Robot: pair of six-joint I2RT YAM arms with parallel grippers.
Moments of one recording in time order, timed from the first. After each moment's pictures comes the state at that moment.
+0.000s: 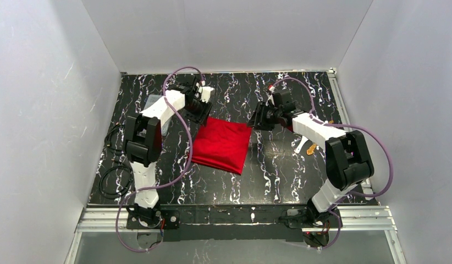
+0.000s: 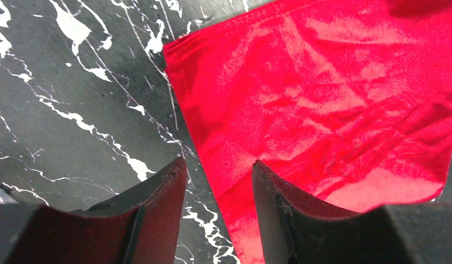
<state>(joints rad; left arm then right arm) -0.34 2.02 1.61 -0.82 0.25 0.18 0.40 1.65 1.09 -0.22 -0.38 0.57</state>
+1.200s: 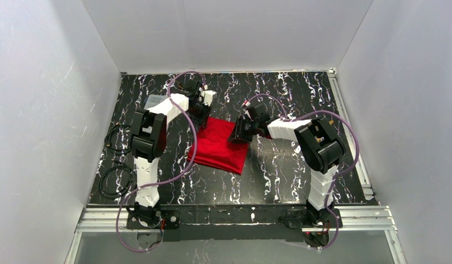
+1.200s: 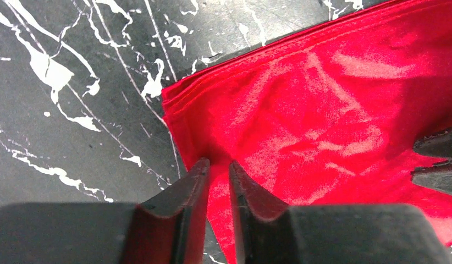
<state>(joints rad) -0.33 2.12 1.59 -0.68 0.25 0.17 0.58 1.93 1.09 0.00 -0.45 0.75</state>
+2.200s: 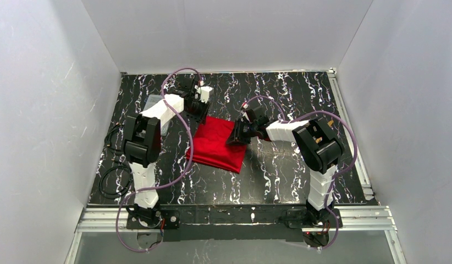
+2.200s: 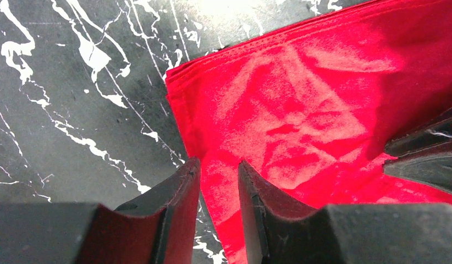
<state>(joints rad) -0.32 2.01 1.52 -0.63 0.25 0.16 0.61 1.94 1.07 0.05 -0.47 0.76</state>
